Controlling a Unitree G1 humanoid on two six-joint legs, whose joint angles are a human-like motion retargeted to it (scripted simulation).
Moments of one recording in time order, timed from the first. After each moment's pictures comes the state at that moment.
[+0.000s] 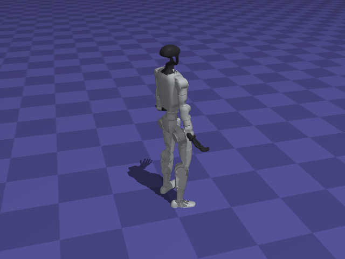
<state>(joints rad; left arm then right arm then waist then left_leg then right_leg) -0.05 0.20 1.00 1.34 -1.26 -0.01 -0.55 0.07 -0.16 -0.90 1.39 1.49 -0.17 0.53 0.07 -0.03 -0.09 -0.09 0.03 0.29 0.10 -0.17 -0.01 -0.07 -0.14 -0.40 0.11 -0.07 -0.02</state>
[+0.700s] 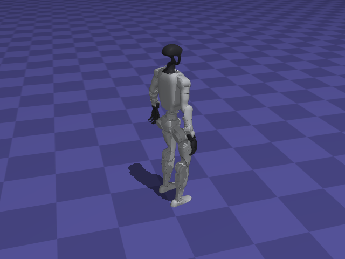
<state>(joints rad) 0.06 0.50 -0.04 1.20 1.22 -0.35 -0.49 0.13 -0.25 -0.24 1.47 -0.71 -0.29 0.01 0.03 -0.07 -0.07 -0.21 -0.08 -0.03 0.24 -0.18 -0.04 -0.16 -0.02 0.03 0.20 -0.12 0.12</state>
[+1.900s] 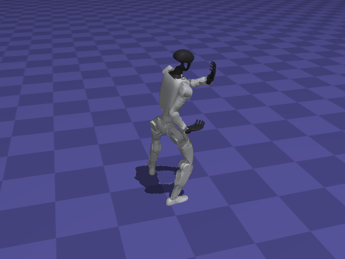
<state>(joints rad) -1.03 -0.12 -0.31 0.29 -1.55 0.18 -0.90 0.33 0.03 -0.12 0.47 1.16 0.09 0.91 -0.23 0.10 0.07 -0.22 0.41 0.82 0.00 0.15 -0.01 -0.36 -0.20 -0.19 0.67 -0.41 -0.08</state>
